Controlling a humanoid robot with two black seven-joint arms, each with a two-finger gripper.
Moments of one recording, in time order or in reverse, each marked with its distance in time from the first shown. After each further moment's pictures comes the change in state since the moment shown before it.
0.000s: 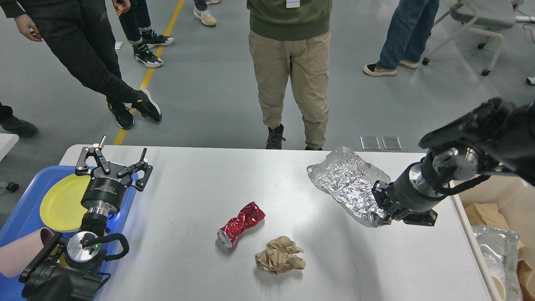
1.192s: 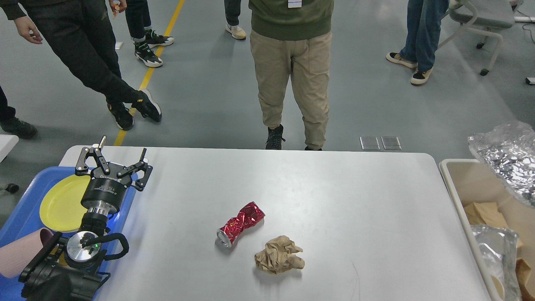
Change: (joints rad) left arm 0.000 0.001 0.000 0.000 0.000 0.002 -0.001; right arm -0.083 -0.523 -0.270 -0.357 -0.232 0.100 0.004
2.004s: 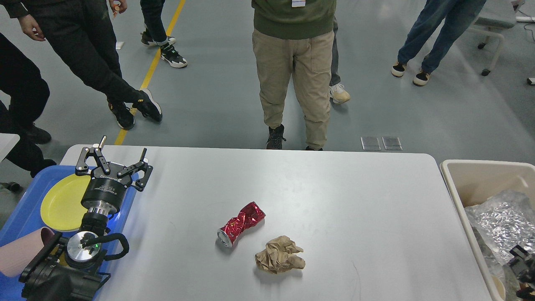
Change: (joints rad) left arm 0.000 0.000 0.000 0.000 0.000 0.000 -0.001; right arm -1.354 0.371 0.614 -1.109 0.015 -0.434 -0.011
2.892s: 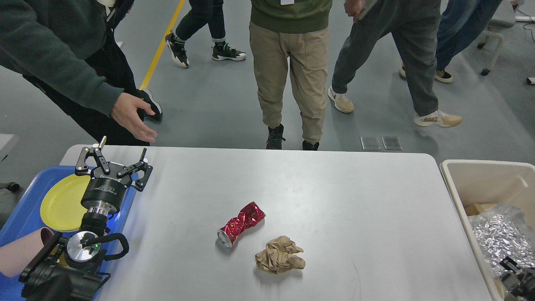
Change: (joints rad) left arm 0.000 0.000 0.000 0.000 0.000 0.000 0.000; right arm -0.032 0.014 -0.005 0.020 -0.009 -0.022 0.000
